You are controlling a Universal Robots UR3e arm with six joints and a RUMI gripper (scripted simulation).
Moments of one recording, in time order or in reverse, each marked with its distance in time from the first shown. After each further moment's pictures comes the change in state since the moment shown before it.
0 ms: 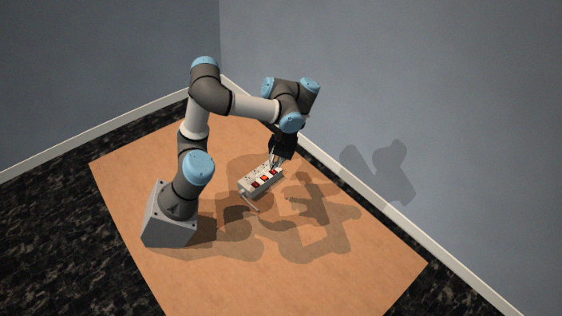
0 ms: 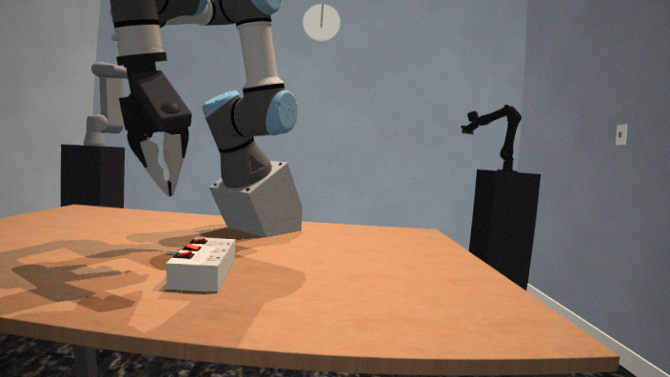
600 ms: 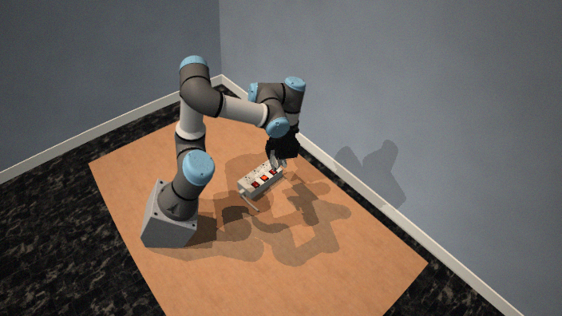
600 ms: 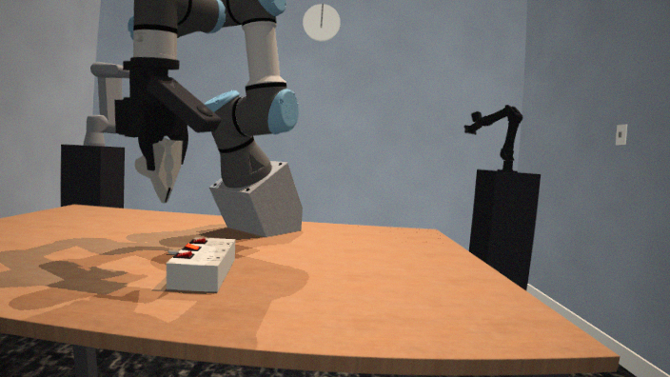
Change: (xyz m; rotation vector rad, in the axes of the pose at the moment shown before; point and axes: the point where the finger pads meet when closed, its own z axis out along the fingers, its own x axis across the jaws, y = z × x) arm 0.008 -0.003 0.007 -0.017 0.175 -0.499
